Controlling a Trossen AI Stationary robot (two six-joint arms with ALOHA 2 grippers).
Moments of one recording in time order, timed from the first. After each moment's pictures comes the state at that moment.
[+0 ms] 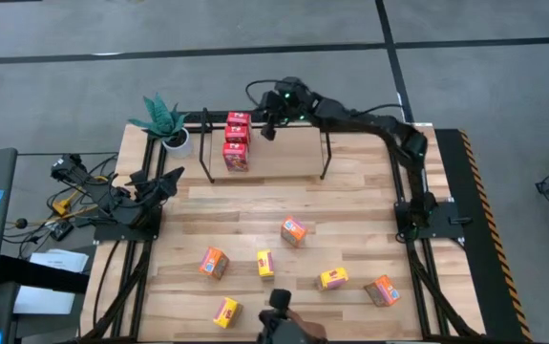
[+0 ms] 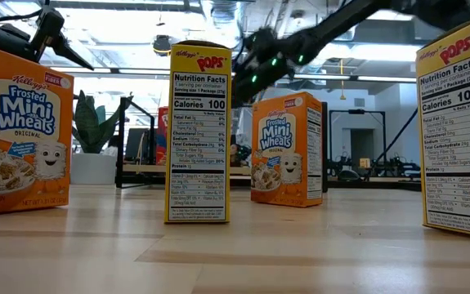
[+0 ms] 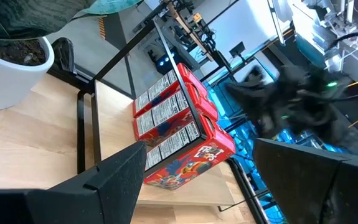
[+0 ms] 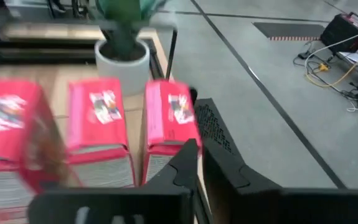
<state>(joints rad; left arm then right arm) -0.58 0.17 0.19 -0.26 -1.57 -1.17 -0.57 2.04 1.70 -0.06 -0.18 -0.29</state>
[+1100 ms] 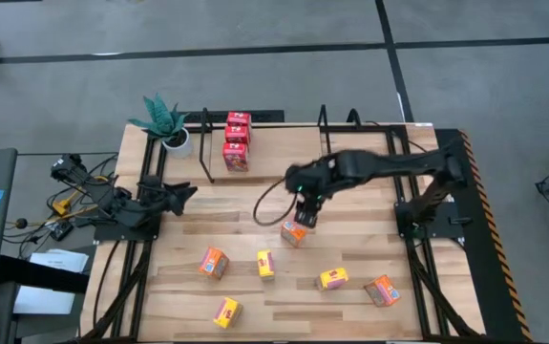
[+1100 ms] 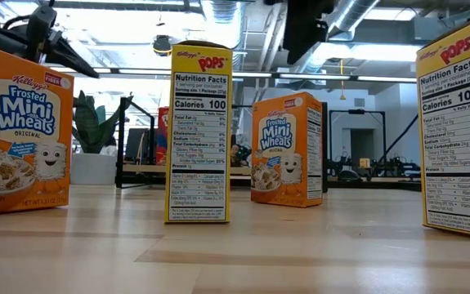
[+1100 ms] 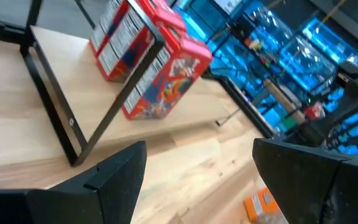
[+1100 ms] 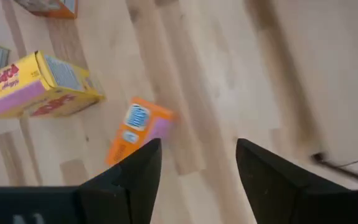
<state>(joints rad) -0.58 0.17 0.19 -0.35 -1.21 -1.01 0.04 1.72 1.70 -1.14 0.08 0.36</state>
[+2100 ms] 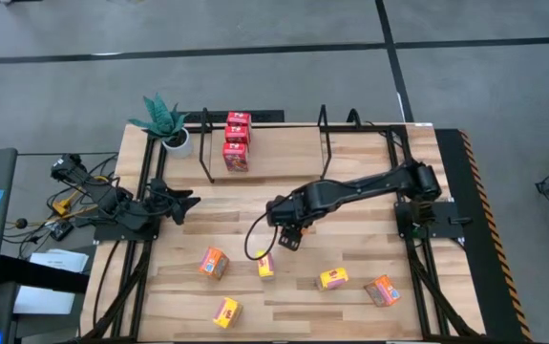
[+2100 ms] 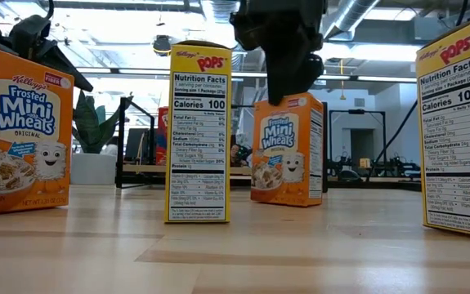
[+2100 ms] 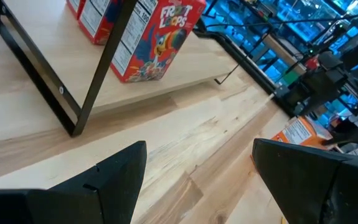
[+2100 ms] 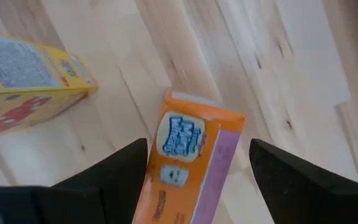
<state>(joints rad) -0.58 0.17 0.19 -0.47 -1.05 -1.02 0.14 1.95 1.70 -1.10 0.10 0.56</state>
